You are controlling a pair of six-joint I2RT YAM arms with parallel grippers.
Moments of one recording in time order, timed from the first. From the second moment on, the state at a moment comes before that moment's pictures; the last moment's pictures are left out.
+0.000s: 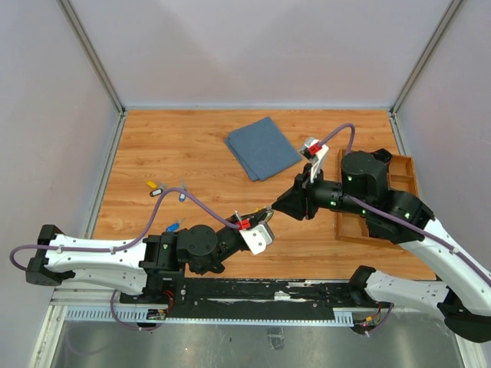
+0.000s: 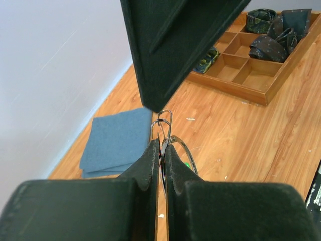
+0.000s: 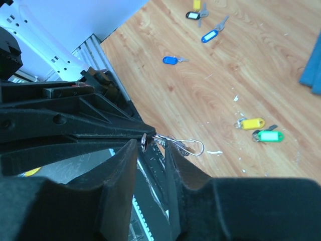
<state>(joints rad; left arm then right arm) -1.55 0.98 0.87 0.06 -0.66 0.44 0.88 0.95 1.28 -0.69 -0.30 0.32</state>
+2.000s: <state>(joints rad) -1.38 0.92 0.89 -0.14 -0.67 0.43 0.67 1.58 0.73 -0.03 -0.20 0.62</state>
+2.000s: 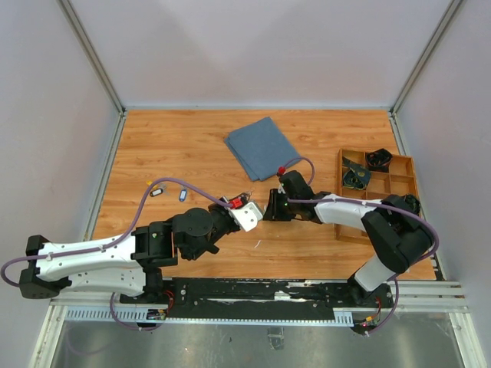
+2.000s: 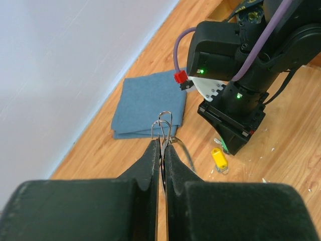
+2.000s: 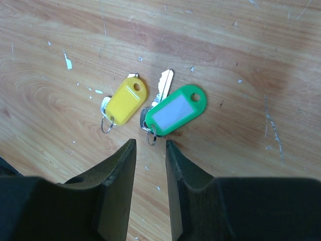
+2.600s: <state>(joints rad) -1.38 0.92 0.90 -0.17 -0.66 0.43 0.67 1.61 0.73 0.02 -0.20 0.62</state>
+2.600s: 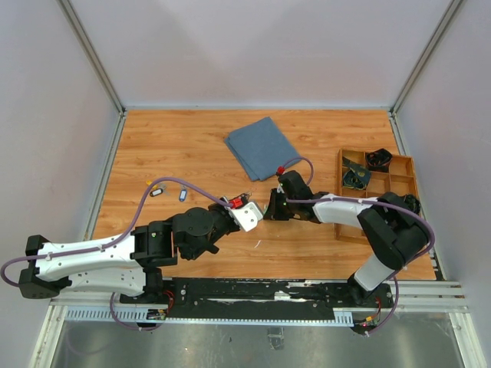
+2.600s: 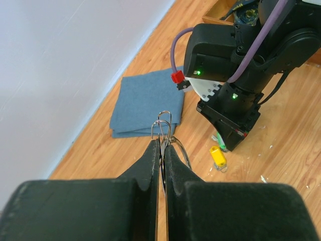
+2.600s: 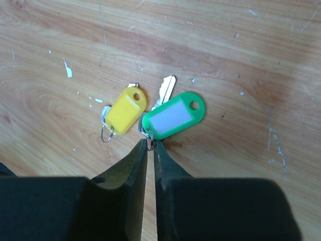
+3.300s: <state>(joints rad) -1.38 0.92 0.90 -0.17 -0.63 0.42 0.66 1.23 0.73 -0.19 -0.17 0.32</state>
